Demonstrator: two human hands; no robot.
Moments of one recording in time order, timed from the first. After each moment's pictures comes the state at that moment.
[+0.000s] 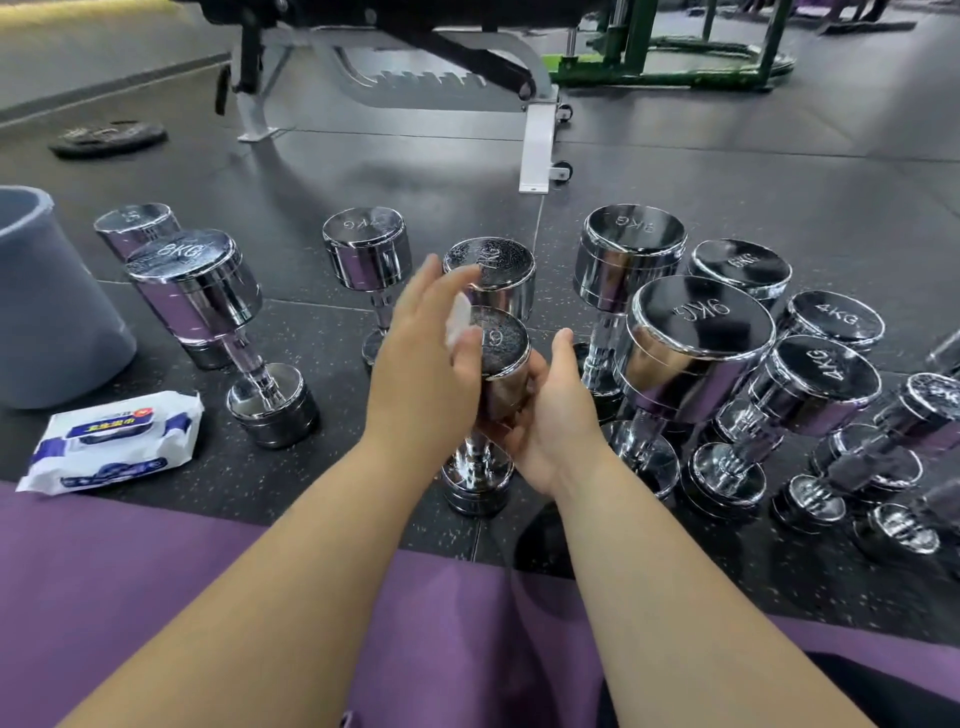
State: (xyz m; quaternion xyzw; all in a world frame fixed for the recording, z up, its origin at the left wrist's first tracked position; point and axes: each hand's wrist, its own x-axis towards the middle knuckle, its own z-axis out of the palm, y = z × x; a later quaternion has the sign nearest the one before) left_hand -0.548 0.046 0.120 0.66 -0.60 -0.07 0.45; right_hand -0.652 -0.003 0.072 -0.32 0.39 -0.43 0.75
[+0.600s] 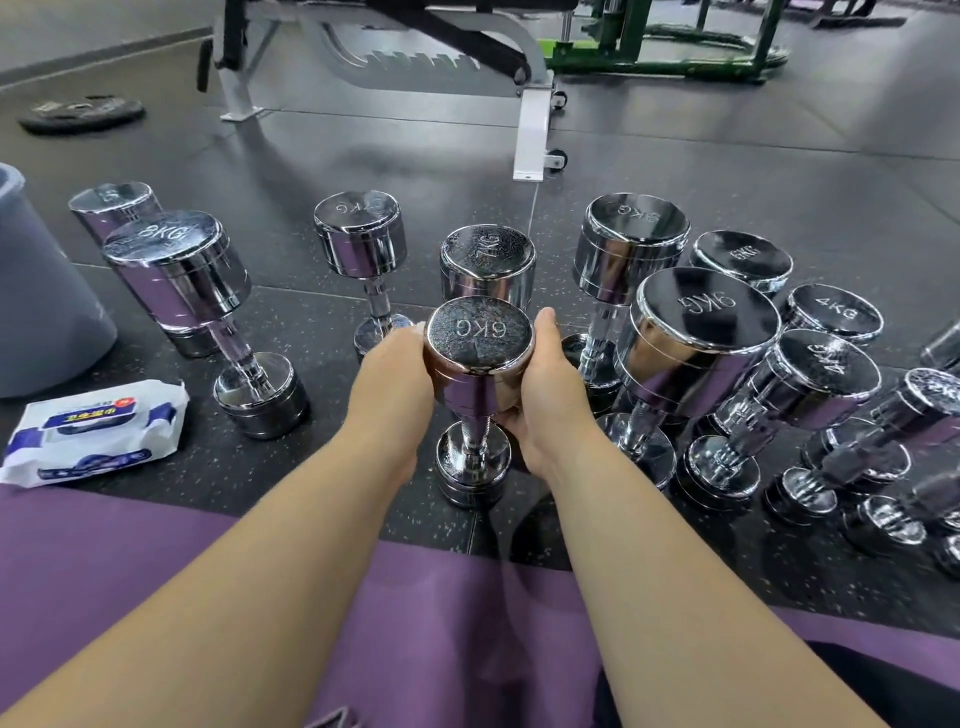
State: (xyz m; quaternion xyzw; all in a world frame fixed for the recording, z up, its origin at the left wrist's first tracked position) left_hand -0.539 0.044 0.108 0.67 -0.32 -0.38 0.55; right_hand -0.640 -0.008 0.075 -0.38 0.48 -0.42 0.67
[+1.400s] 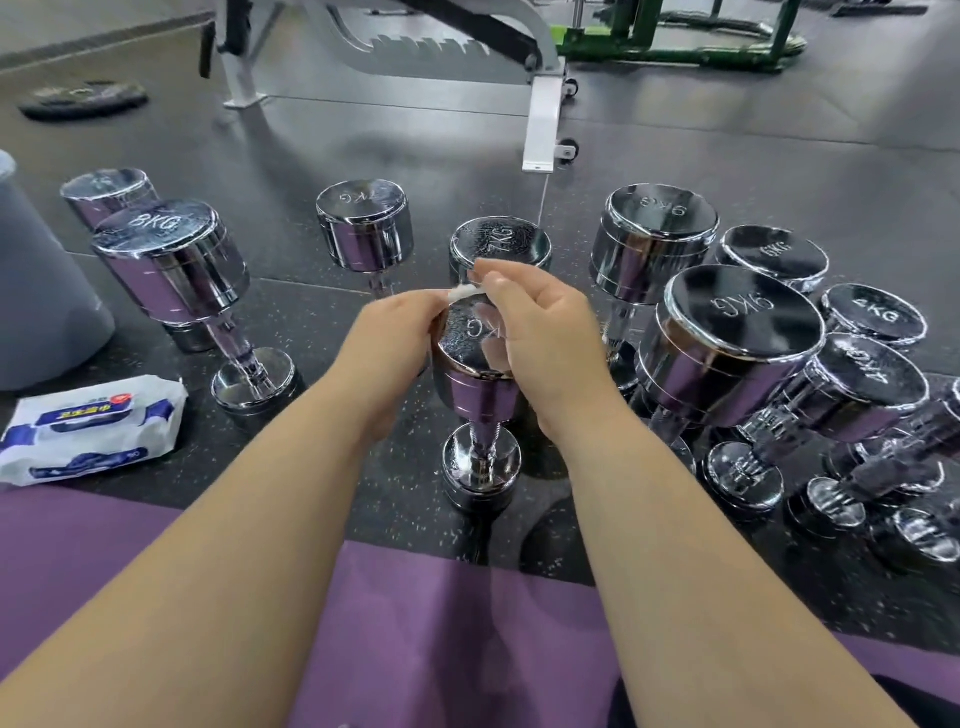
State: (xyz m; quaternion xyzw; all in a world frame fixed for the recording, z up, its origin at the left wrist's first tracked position) left_hand -0.512 0.012 0.114 0.62 -0.40 -0.40 0.54; right_hand -0.627 -0.016 0.112 -0.56 0.46 -0.46 0.51
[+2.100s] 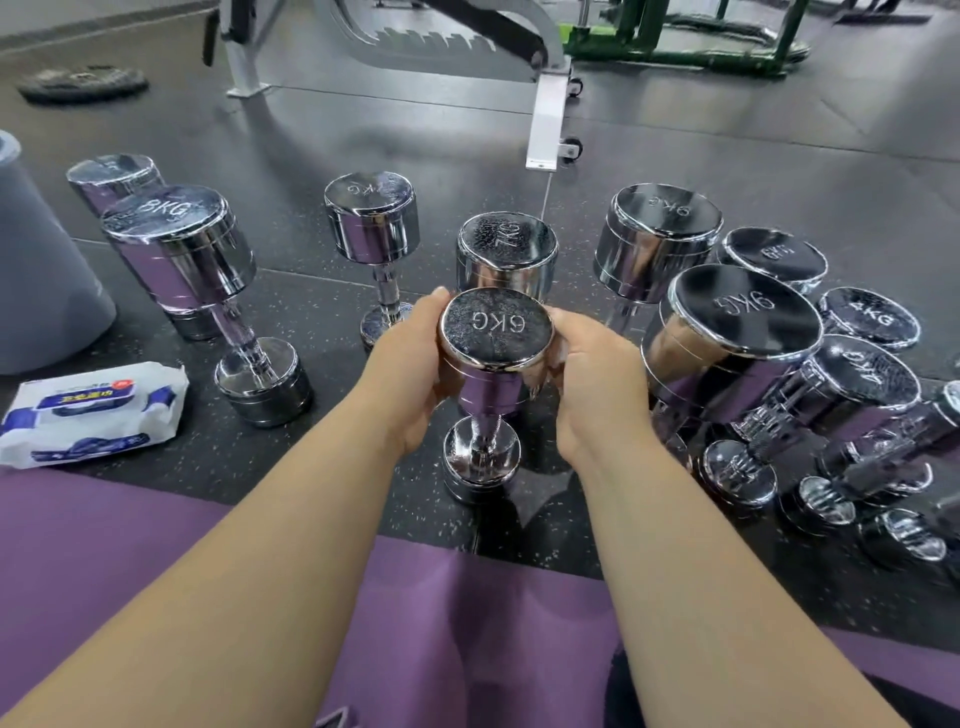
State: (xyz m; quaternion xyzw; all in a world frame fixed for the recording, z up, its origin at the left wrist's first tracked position) left_hand -0.523 0.016 0.097 0.59 -0.26 -0.51 0.57; right_hand -0.647 -0.001 0.099 -0.33 0.47 -0.54 0.62
